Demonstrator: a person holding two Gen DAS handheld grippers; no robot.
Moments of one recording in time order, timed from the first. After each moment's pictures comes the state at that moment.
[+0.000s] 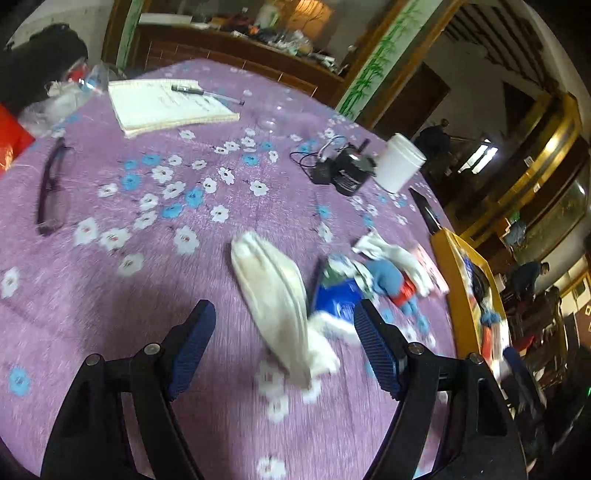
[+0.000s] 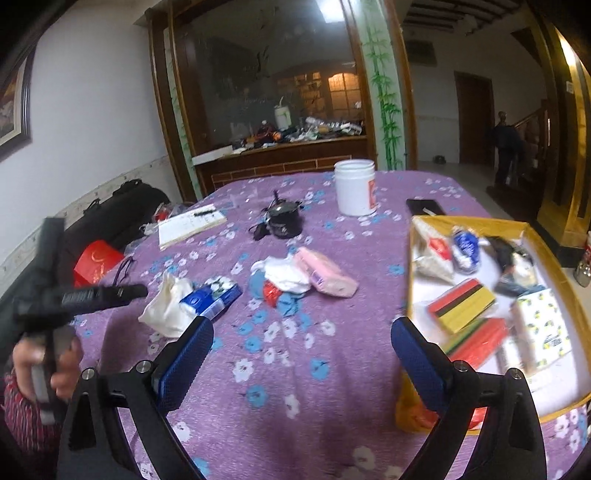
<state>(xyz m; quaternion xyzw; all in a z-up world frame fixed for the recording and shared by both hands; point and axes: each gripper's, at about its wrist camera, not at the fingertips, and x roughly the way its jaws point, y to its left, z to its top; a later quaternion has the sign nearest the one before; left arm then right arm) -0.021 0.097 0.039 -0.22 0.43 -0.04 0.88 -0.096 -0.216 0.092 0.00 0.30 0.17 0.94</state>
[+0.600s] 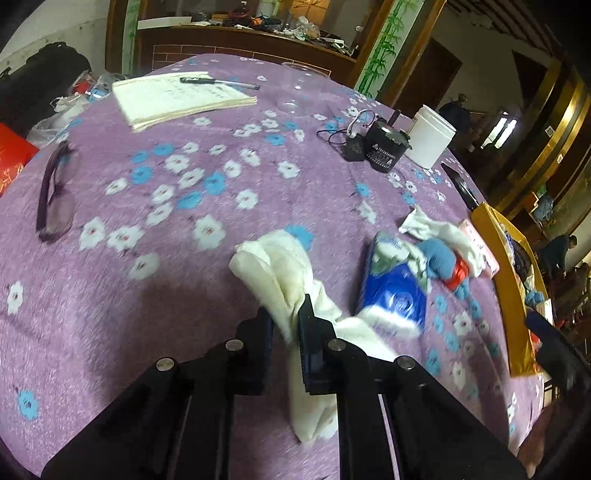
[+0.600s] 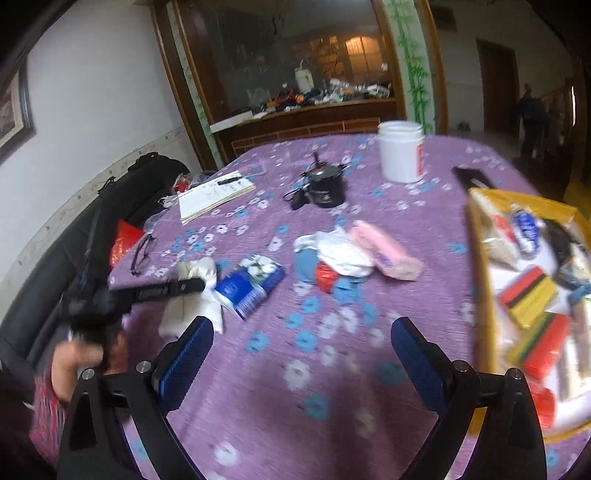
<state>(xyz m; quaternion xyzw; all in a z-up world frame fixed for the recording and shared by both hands) -0.019 0.102 0.010 -0.16 0.45 0.00 0.88 -0.055 -0.160 0.079 0.02 0.37 0.22 0.90</state>
